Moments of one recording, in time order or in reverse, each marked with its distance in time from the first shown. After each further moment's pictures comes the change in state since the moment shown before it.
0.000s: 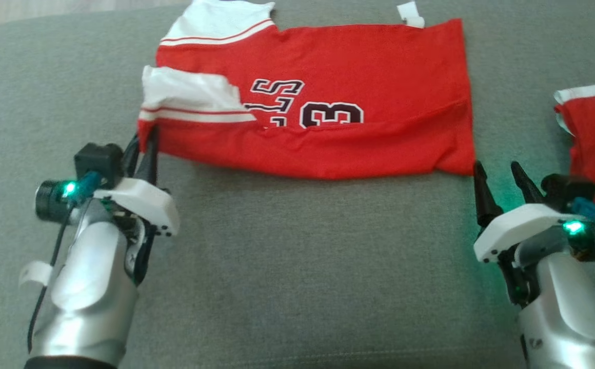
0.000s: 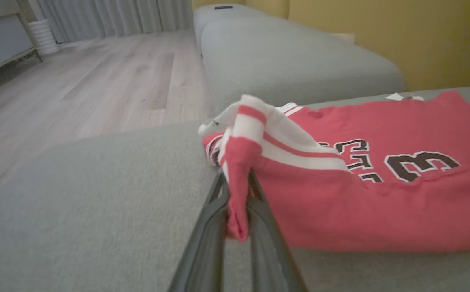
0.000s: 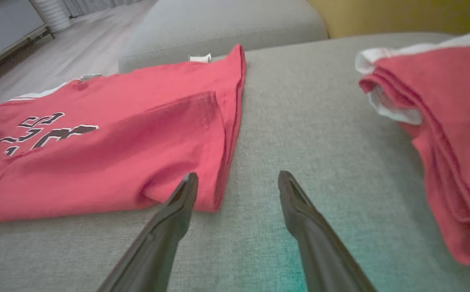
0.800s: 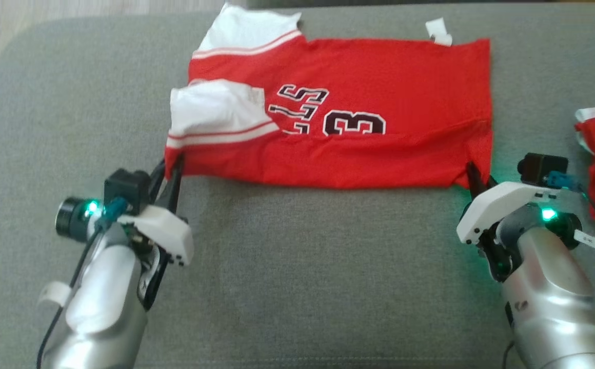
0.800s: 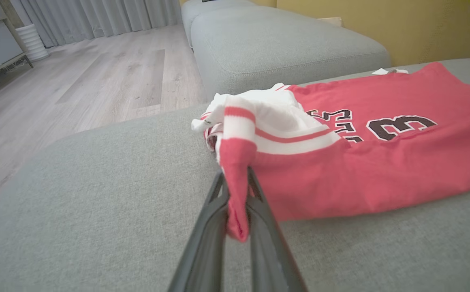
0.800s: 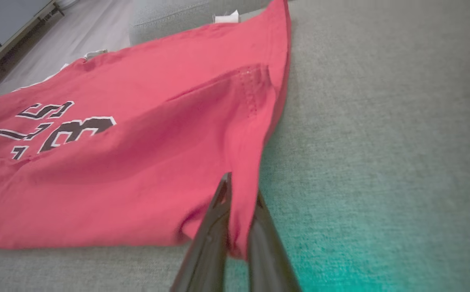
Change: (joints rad) left arm 0.065 0.005 -0.068 -0.057 0.045 -0.040 0.000; right arm -0.230 0.002 0.008 0.397 0.083 0.000 0.029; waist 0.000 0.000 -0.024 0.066
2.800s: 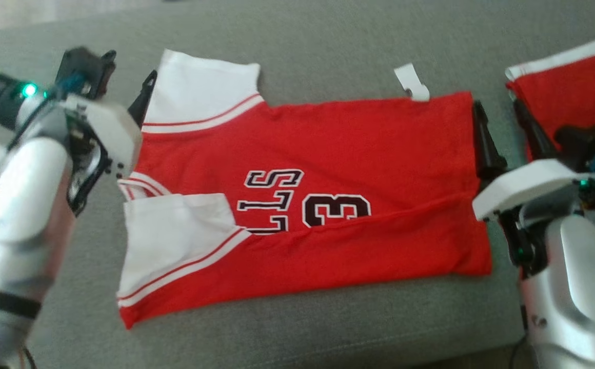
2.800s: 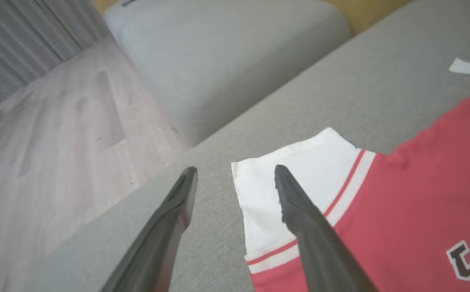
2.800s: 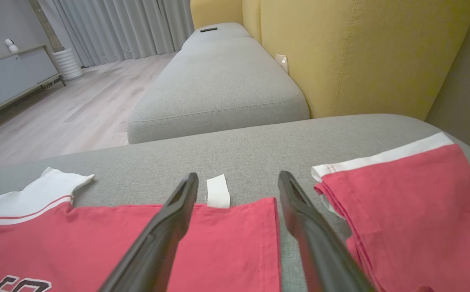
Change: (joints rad) left arm -0.297 0.234 -0.193 -0.042 -0.089 -0.062 0.292; right arm 0.211 0.014 0.022 -0.673 -0.052 0.000 0.073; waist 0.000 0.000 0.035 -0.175
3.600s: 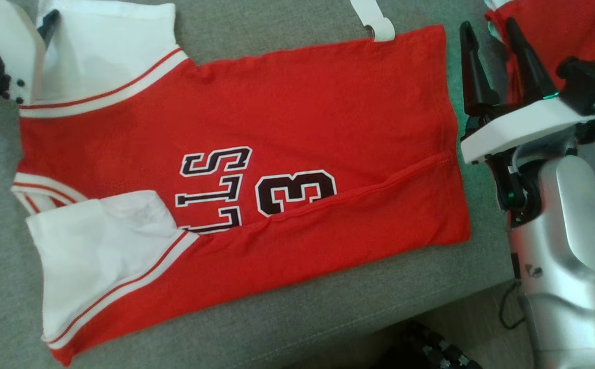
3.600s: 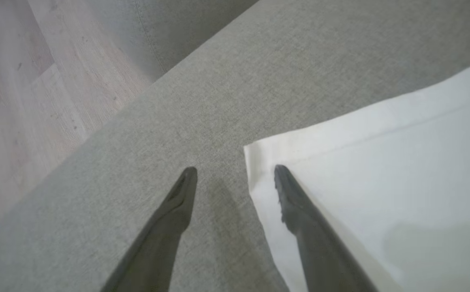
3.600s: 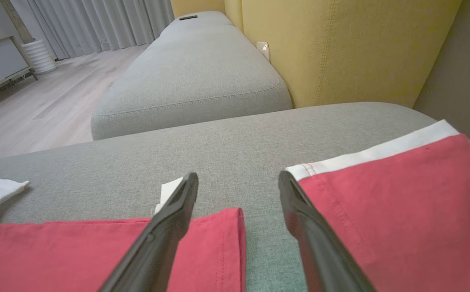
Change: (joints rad) left arm -0.458 0.203 -0.517 0.280 -0.453 -0.007 0.178; right arm -0.202 -0.002 0.081 0.039 0.072 0.000 -0.071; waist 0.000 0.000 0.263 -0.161
